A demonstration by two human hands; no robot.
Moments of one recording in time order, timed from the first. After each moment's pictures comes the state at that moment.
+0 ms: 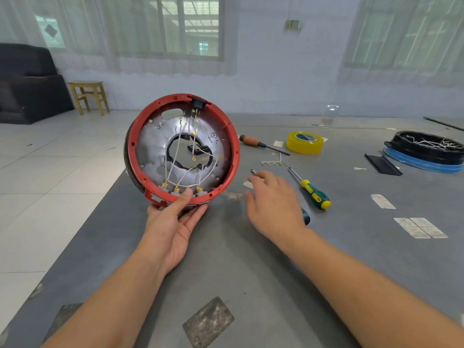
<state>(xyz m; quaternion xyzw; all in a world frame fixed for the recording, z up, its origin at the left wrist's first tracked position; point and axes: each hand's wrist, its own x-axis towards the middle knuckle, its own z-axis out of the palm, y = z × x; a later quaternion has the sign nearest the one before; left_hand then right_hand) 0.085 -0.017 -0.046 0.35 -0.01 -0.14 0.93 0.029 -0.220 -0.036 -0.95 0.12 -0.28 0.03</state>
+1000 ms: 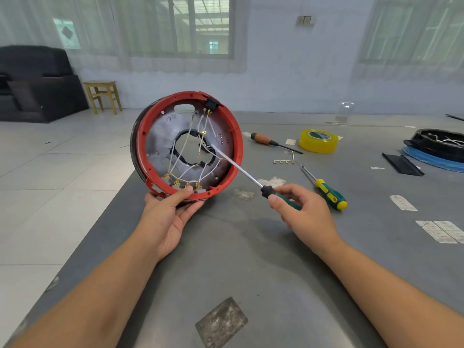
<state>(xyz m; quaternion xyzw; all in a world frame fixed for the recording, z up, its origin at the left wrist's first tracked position) 0.114 0.007 -0.043 0.43 -0.01 -0.13 0.90 -0.004 -0.244 -0.044 -0.82 0.07 -0.28 0.49</state>
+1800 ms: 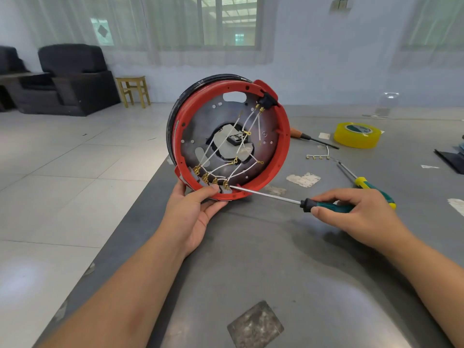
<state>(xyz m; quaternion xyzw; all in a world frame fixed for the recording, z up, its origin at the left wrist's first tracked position) 0.119 0.019 -0.052 0.44 -0.03 -0.13 0.89 -0.010 -0.276 -0.030 -0.91 0.00 -0.21 0.37</state>
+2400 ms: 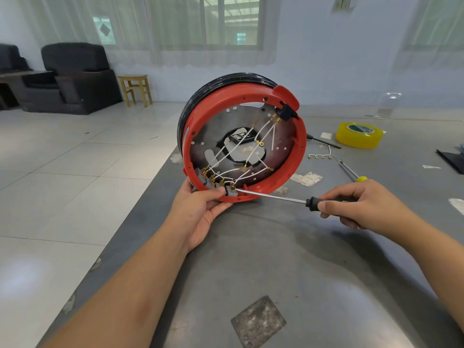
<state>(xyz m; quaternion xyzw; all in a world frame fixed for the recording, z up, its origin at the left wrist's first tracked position) 0.120 0.019 -0.052 0.47 -0.03 -0.16 0.87 -0.007 -0.281 -0.007 -0.90 0.05 -0.06 0.44</state>
